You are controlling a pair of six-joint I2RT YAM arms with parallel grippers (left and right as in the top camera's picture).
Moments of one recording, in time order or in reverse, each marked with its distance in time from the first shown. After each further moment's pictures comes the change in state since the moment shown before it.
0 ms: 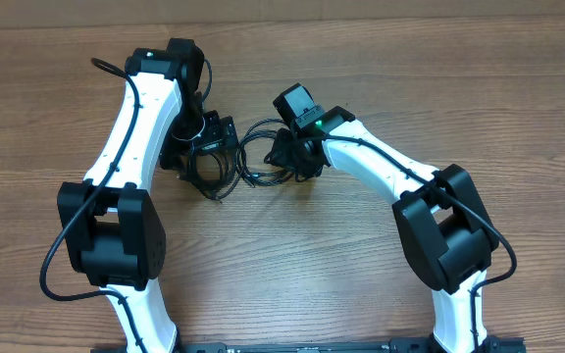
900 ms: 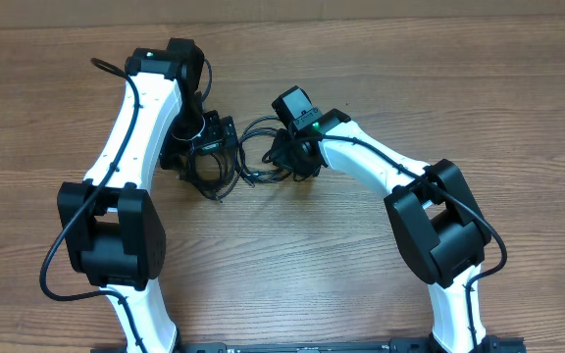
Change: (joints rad) left arm 0.000 0.000 0.000 0.000 0.000 0.000; right arm 0.000 0.040 0.000 0.053 0.011 0.015
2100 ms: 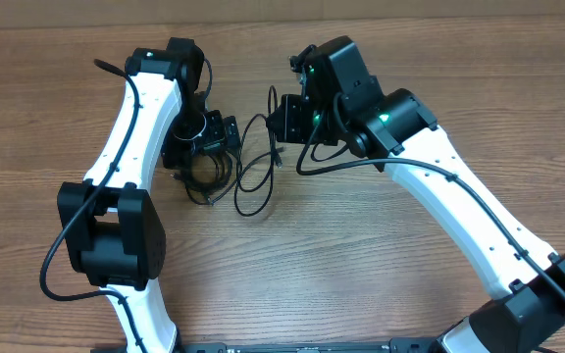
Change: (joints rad) left arm 0.000 0.000 0.000 0.008 0.066 0.053; right arm -0.011 -0.436 0.115 -0.171 -0.189 -0.278
